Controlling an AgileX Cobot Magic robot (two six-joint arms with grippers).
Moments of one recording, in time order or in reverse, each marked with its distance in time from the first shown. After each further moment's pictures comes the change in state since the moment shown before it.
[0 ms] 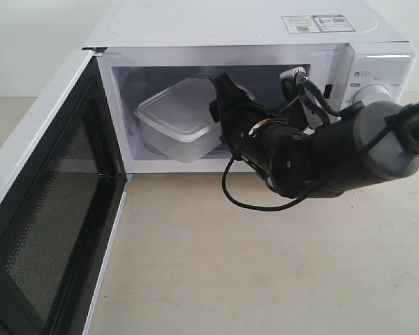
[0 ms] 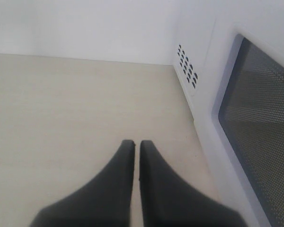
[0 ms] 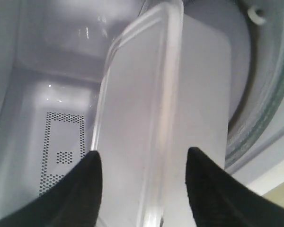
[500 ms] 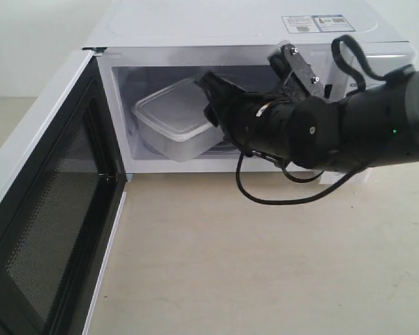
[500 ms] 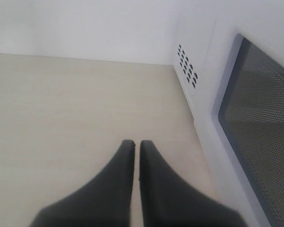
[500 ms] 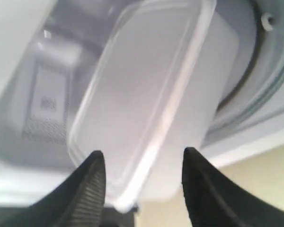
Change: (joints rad) left arm 0.000 0.000 0.000 0.000 0.000 0.000; right arm -0.002 -0.152 0.000 0.060 0.291 -0.388
